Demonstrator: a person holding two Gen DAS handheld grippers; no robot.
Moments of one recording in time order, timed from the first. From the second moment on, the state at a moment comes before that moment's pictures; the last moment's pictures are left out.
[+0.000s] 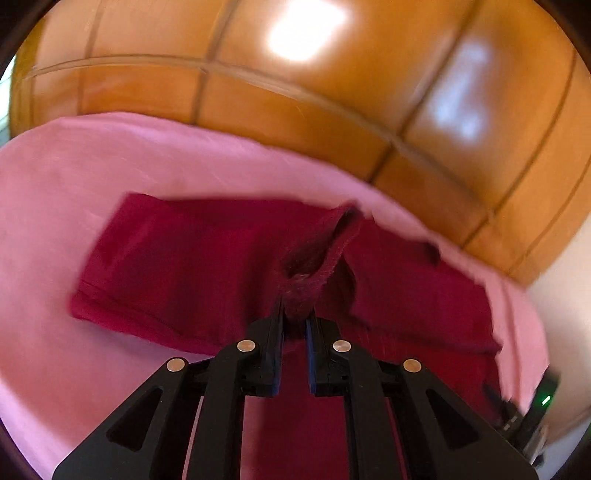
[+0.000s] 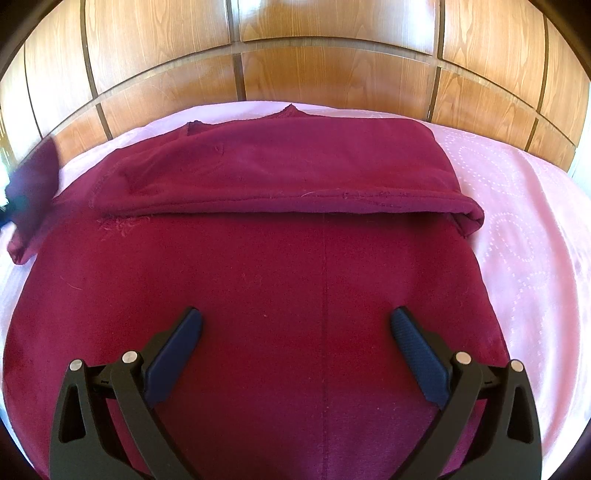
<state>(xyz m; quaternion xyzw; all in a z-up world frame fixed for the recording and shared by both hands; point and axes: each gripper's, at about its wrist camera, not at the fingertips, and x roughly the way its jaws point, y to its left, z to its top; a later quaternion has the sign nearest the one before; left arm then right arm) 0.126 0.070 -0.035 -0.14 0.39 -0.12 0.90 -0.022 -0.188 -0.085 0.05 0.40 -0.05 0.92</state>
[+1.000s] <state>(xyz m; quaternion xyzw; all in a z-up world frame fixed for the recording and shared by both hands) 0.035 0.038 -0.090 -0.08 0.37 -0.13 0.91 0.125 -0.057 -0.069 0.25 0.53 0.27 0.77</state>
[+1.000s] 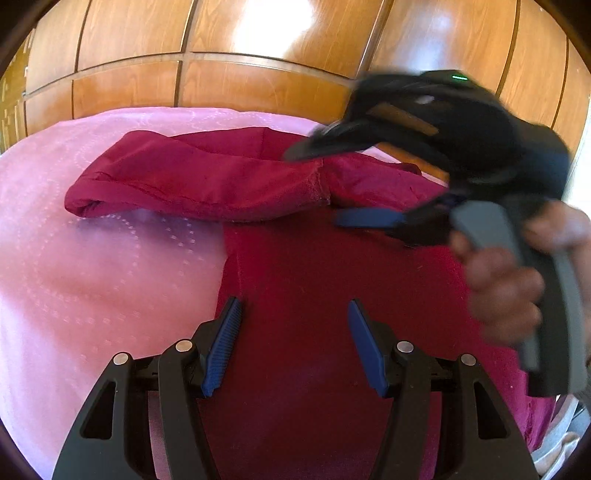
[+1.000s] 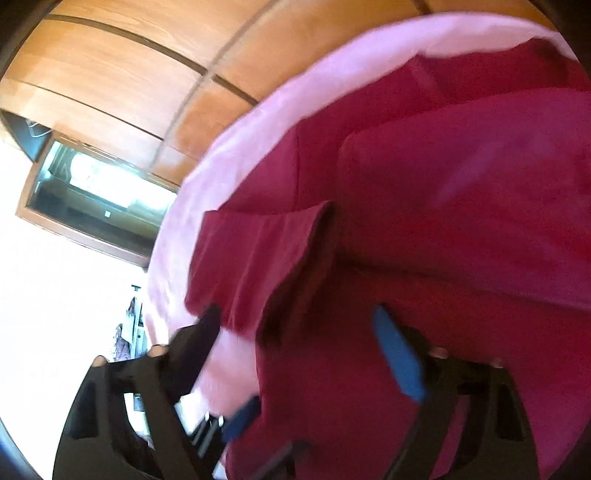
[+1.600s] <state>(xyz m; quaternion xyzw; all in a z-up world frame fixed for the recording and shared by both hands) 0.031 0.031 -0.091 -0.07 0.38 -0.13 0.91 0.089 -0.150 0.051 0.14 0.36 0.19 0.90</state>
